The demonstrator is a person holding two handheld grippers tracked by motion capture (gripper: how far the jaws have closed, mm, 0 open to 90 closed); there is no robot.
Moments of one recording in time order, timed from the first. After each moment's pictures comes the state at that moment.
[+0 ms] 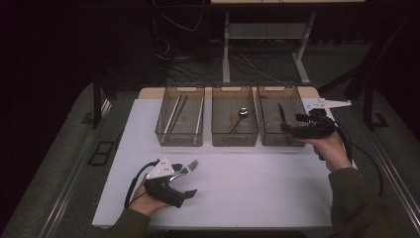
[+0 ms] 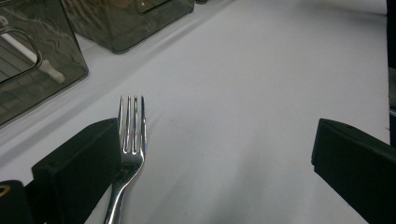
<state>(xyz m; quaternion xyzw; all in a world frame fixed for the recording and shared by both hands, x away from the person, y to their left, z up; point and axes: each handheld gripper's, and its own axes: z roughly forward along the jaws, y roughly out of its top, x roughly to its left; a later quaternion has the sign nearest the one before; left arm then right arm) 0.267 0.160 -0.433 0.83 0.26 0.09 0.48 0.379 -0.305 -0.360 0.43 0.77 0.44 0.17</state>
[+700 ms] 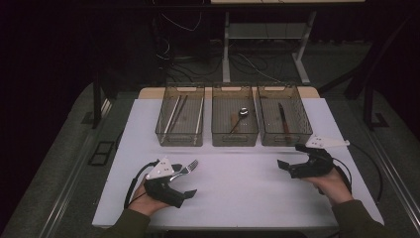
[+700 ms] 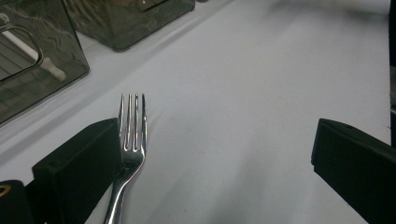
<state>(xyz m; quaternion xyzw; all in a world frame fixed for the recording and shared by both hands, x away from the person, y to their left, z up) 0.267 0.161 -0.433 0.84 0.26 0.09 0.47 0.302 -0.296 -0.411 0.40 0.78 0.45 0.15</state>
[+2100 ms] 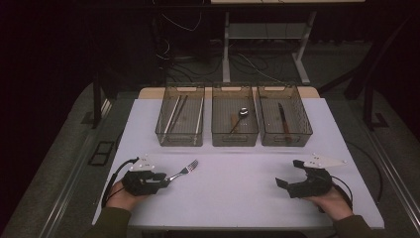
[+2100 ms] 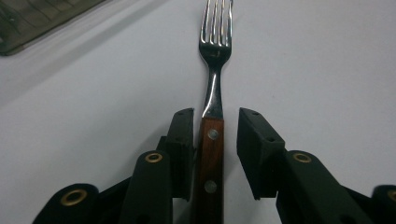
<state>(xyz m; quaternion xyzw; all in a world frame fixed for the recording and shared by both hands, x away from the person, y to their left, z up) 0.284 0.222 -0.442 0.88 0.31 0.08 0.36 0.265 -0.289 -0.434 0.39 0.79 0.45 0.14</state>
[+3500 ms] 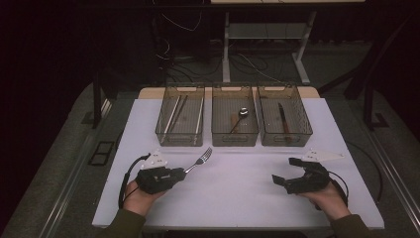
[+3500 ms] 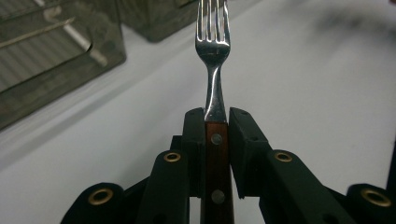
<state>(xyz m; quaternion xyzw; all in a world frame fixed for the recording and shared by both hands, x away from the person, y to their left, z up) 0.271 0.171 -0.406 0.84 0.31 0.09 0.44 0.272 -0.279 -0.420 0.40 0.78 0.46 0.10</state>
